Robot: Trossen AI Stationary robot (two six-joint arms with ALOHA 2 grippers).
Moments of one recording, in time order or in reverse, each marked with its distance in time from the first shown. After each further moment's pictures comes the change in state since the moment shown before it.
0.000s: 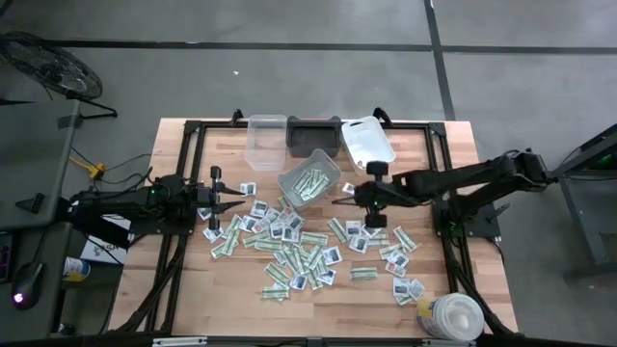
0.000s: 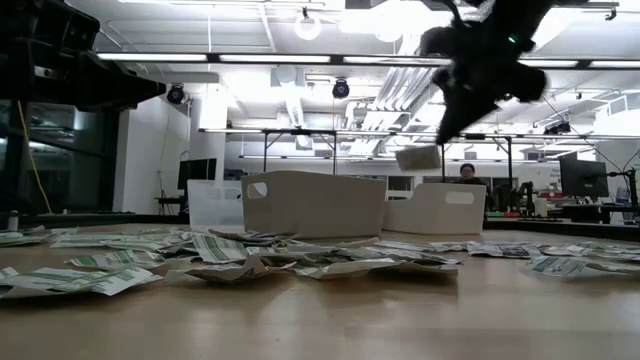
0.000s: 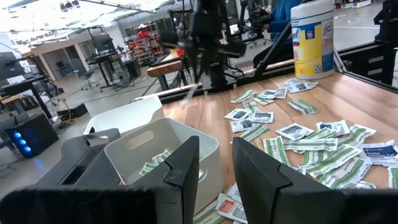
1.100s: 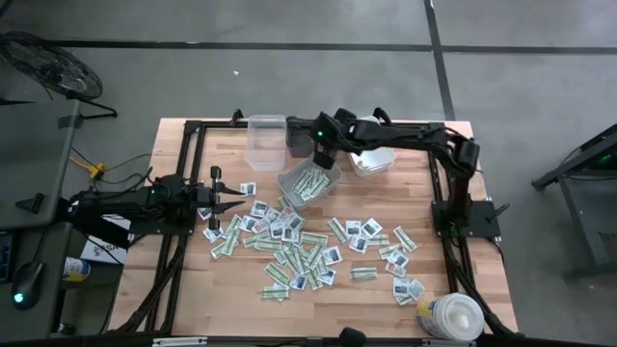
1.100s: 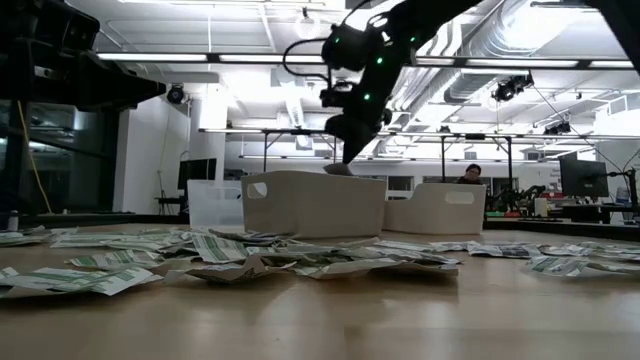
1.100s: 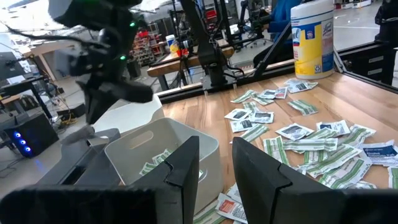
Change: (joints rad) left arm 0.000 0.000 0.000 0.000 0.000 0.000; right arm -0.435 0.578 0.587 0.083 0.030 0.001
